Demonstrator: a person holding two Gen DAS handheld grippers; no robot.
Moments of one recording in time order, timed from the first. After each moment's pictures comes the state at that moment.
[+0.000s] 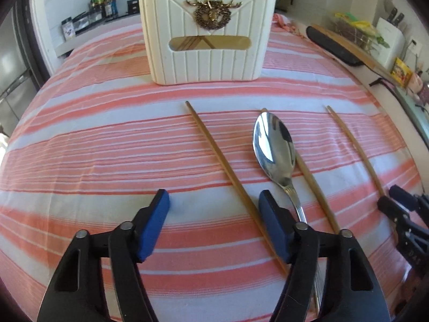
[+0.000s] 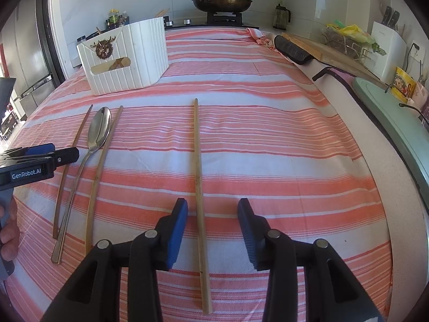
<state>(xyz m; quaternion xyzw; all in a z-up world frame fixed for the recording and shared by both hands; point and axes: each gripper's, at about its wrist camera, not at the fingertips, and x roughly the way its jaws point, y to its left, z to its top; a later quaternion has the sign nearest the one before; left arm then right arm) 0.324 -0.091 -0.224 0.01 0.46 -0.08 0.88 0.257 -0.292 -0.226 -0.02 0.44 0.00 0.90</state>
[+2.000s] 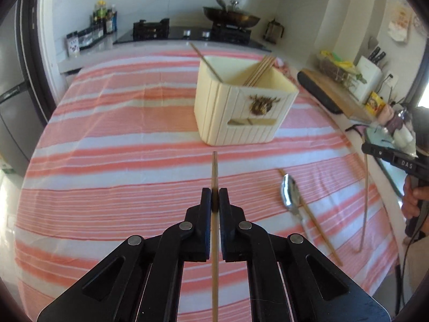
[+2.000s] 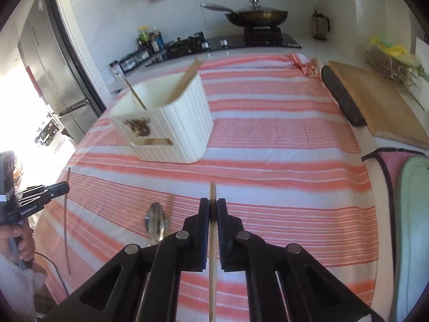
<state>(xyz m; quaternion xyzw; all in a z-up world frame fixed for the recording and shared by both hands) 0.326 0.033 -0.118 -0.03 0.41 -0.15 0.90 0.339 -0.292 -0.114 0.05 0.43 0.14 0.89</state>
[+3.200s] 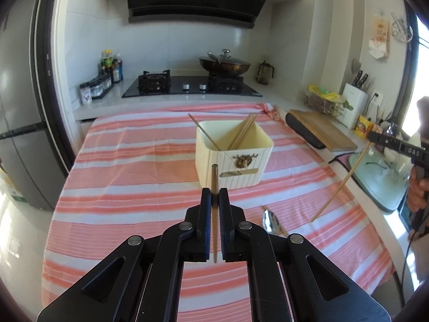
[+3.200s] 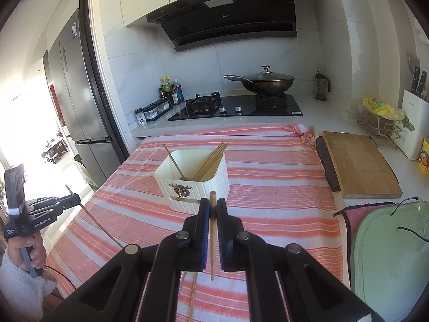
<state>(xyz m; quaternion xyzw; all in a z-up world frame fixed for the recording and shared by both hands) 0.292 0.045 -0.044 -0.03 0.31 -0.14 0.94 0.292 -0.289 -0.004 0.04 0.30 0.14 0.94</state>
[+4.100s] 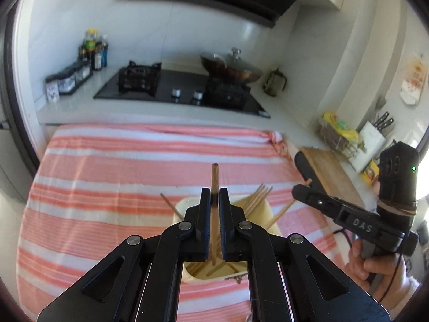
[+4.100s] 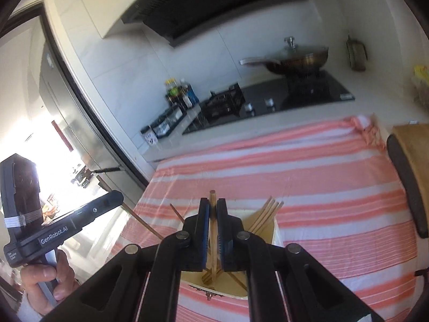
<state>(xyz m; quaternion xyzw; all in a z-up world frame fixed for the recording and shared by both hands) 0.522 -0.004 -0.031 -0.09 0.37 -0.15 0.91 0.530 -0.223 -0.042 0.16 0.36 0.21 0.89</state>
